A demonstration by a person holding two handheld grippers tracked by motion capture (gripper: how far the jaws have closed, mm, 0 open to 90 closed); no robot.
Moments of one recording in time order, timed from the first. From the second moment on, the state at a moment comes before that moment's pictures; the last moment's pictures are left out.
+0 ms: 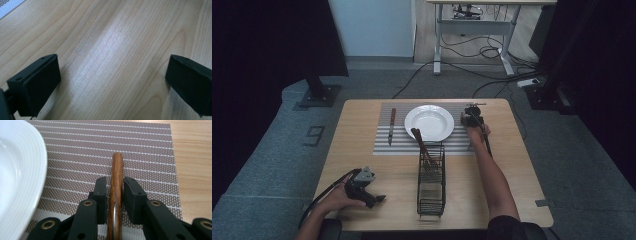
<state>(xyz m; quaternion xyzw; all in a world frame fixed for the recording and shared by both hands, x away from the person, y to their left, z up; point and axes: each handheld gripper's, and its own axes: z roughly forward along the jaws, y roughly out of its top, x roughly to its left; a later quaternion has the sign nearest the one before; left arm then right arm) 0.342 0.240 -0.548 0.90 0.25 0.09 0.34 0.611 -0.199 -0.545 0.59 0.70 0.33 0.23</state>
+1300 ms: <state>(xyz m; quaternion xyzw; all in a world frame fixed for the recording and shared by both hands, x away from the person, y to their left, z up) 0.342 0.240 -0.548 0.90 0.25 0.09 0.34 0.586 -0.210 -0.536 0.58 0.74 0.27 0.22</state>
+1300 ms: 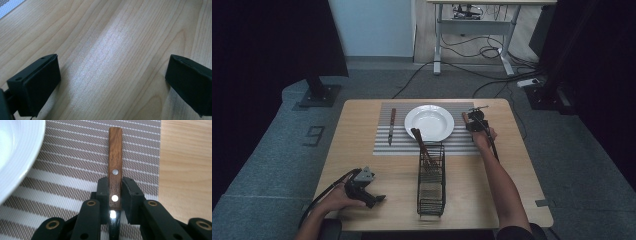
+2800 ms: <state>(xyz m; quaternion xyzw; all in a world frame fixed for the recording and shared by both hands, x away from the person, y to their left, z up) 0.342 0.240 -0.548 0.90 0.25 0.09 0.34 0.542 -0.230 -0.537 0.57 0.73 0.33 0.16</state>
